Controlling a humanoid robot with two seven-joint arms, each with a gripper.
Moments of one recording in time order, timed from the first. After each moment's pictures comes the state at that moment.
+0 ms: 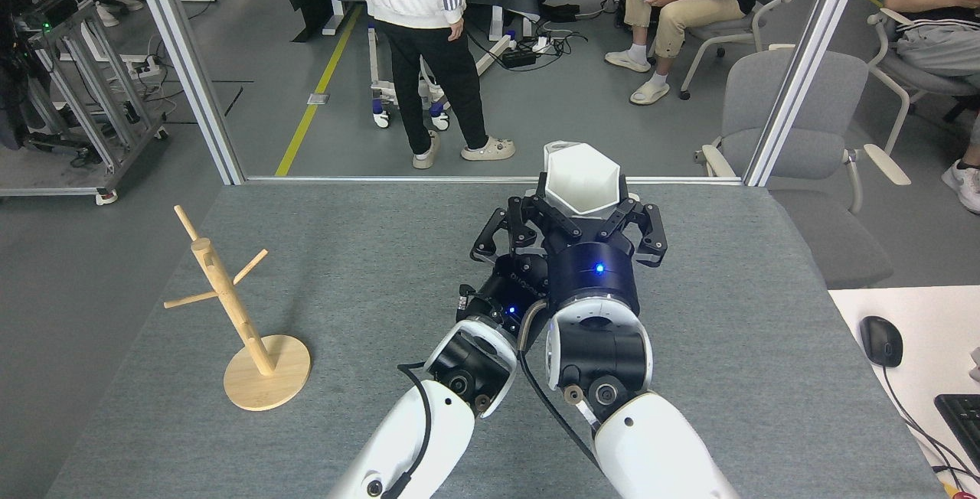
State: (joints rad) left arm -0.54 -0.14 -0.57 -1.38 -1.72 0.01 -0.08; right arm -0.53 0.00 0.61 -1.78 1.63 0.71 0.67
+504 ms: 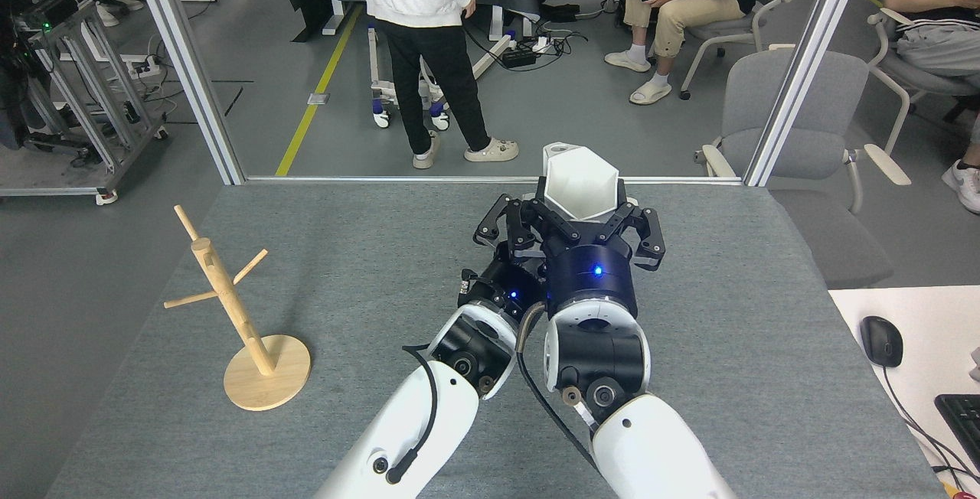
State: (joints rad) left arm -0.60 -0.14 -0.57 -1.30 -1.72 0.02 -0.07; right arm -0.53 0.01 0.62 -1.78 1.63 0.71 0.68
